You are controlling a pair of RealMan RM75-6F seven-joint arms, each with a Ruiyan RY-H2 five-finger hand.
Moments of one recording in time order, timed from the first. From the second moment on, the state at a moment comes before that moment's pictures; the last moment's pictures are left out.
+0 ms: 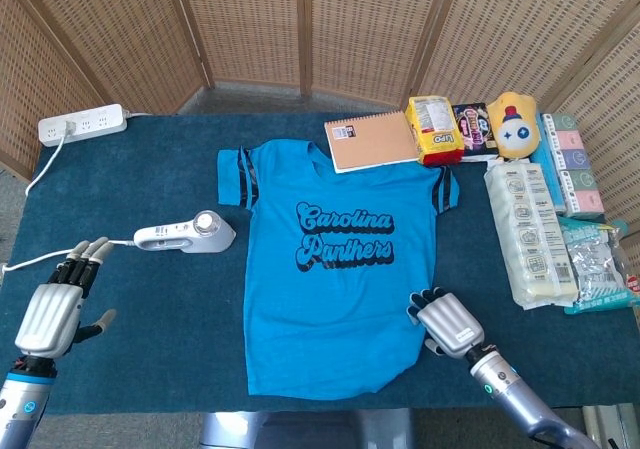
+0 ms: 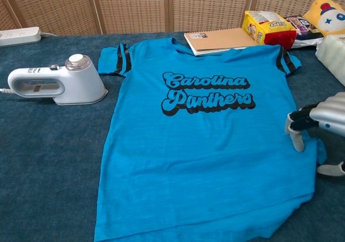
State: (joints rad) left arm -0.13 -1.14 -0.04 -1.81 1.55 1.43 0.11; right arm 0.42 -1.34 -0.04 -1.59 -1.59 1.03 -0.37
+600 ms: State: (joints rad) left arm -0.13 -1.14 -0.03 -1.80 1.55 1.44 0.10; right arm 0.39 -1.37 -0.07 -1.56 -1.64 1.11 -0.32
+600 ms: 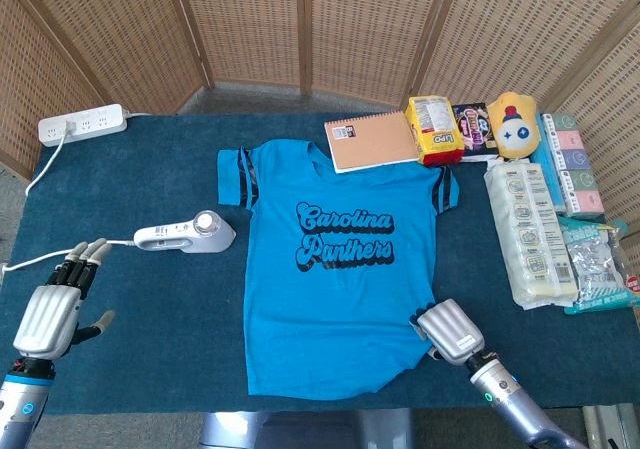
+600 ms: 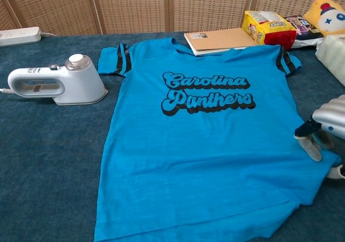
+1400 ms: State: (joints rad) left arm -0.28 -1.27 -0.11 -1.65 1.38 1.23 0.19; right arm 0.38 -1.38 -0.07 -1.54 -1.63 1.14 -0.29
